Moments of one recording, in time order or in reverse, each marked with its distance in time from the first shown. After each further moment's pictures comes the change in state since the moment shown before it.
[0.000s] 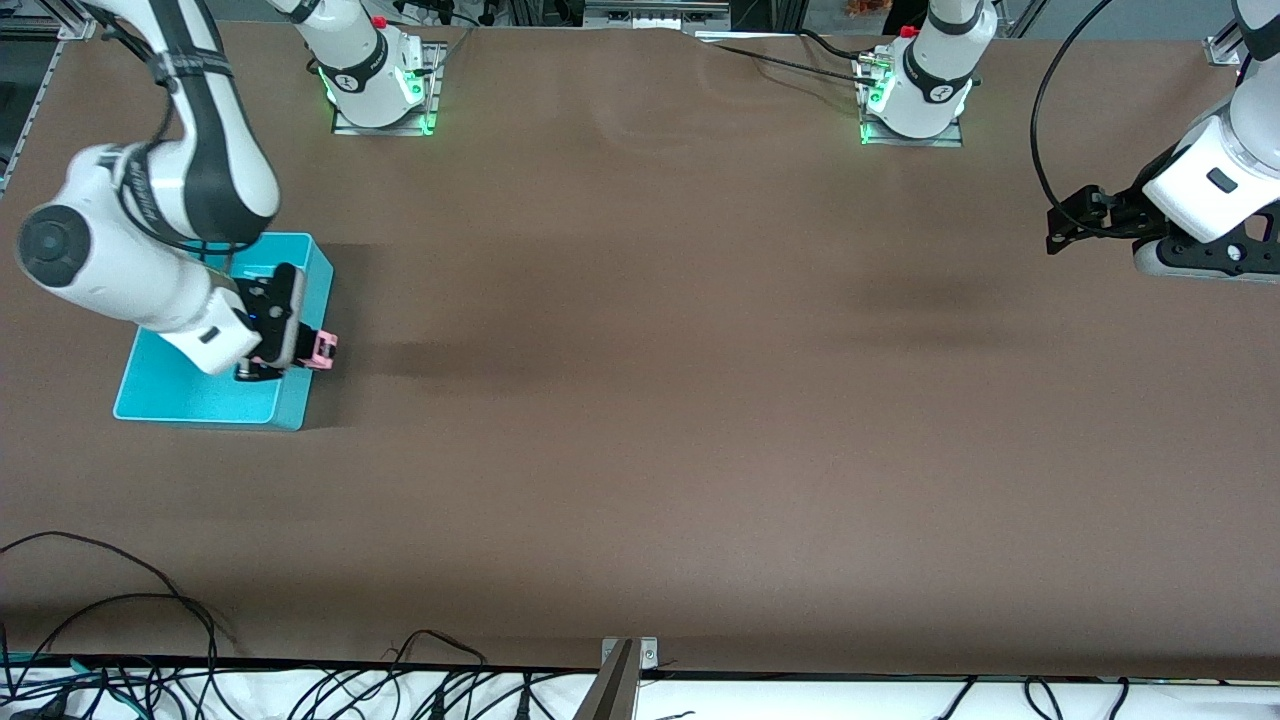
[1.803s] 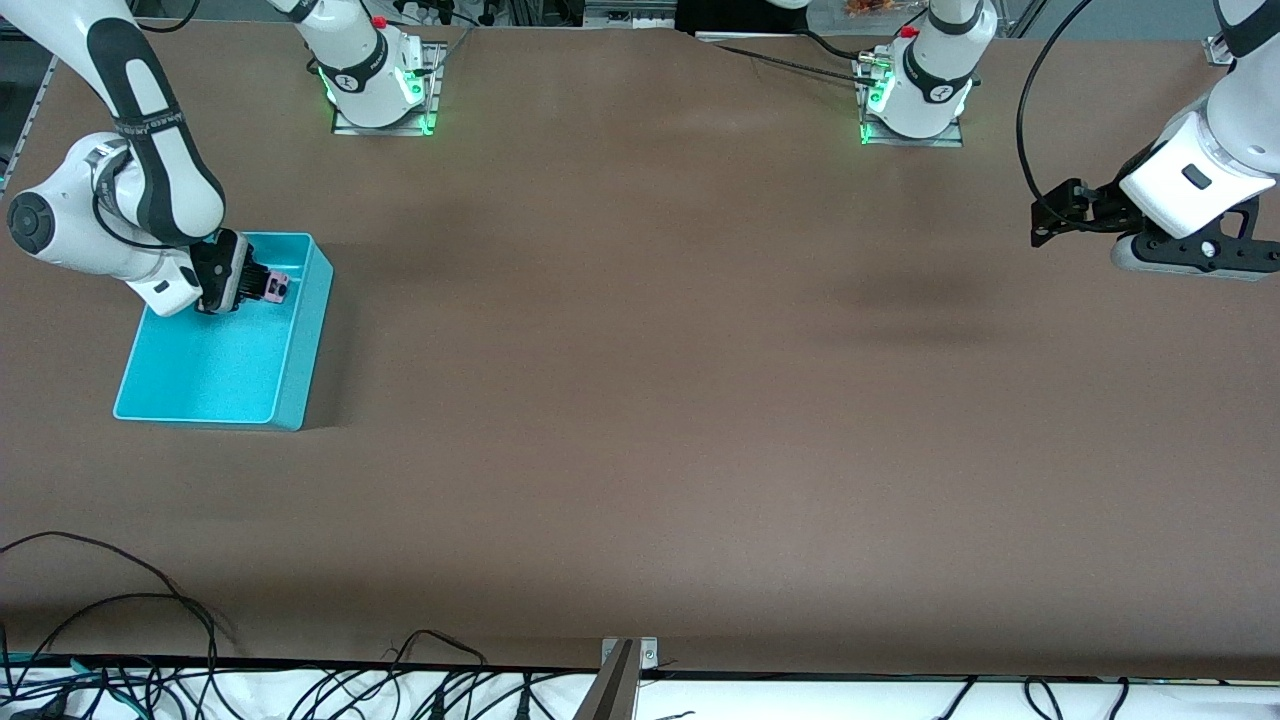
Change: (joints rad) left arm -0.004 0.000 -0.021 0.003 -0.003 -0.022 -0.005; right arm -0.043 0.064 -0.302 -0.408 0.111 0.292 -0.306
